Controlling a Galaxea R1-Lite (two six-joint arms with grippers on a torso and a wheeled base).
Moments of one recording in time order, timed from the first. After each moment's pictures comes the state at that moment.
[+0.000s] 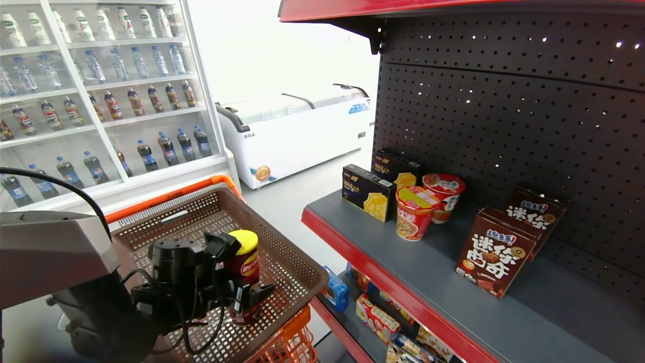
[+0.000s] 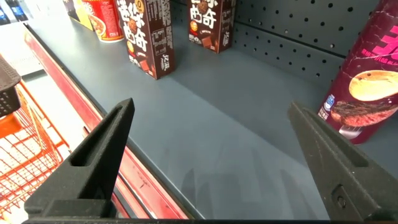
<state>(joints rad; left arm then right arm) -0.18 2.15 -0.47 -1.13 -0.30 0.10 0.00 0.00 0.00 0.00 -0.06 0.00</state>
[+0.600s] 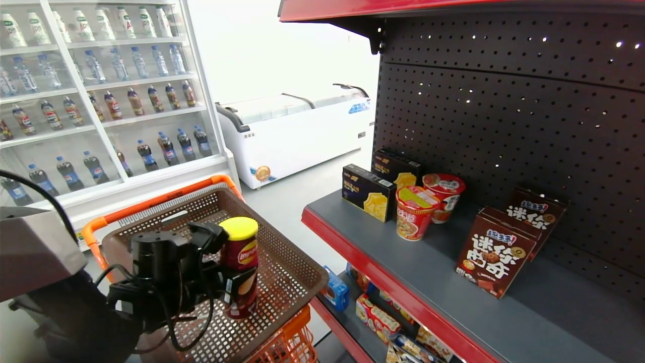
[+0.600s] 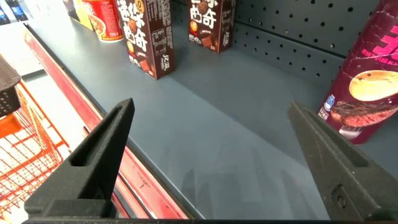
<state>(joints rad) -0.16 2.01 -0.43 -1.11 -0.24 0.10 0.00 0.00 0.00 0.00 -0.06 0.00</state>
